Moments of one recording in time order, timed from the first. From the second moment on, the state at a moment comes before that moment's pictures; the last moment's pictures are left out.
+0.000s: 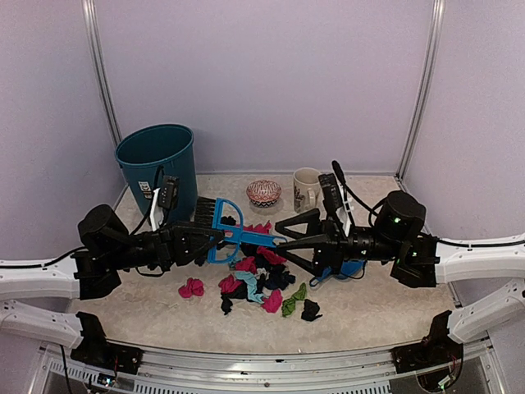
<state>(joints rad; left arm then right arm) -0.92 0.98 0.49 0.71 0.50 -0.68 1.04 1.19 0.69 0.64 -0.50 0.34</state>
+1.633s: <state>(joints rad) -1.01 1.09 0.44 0.96 0.23 -0.66 1.05 1.40 0.68 1.04 -0.38 0.63</state>
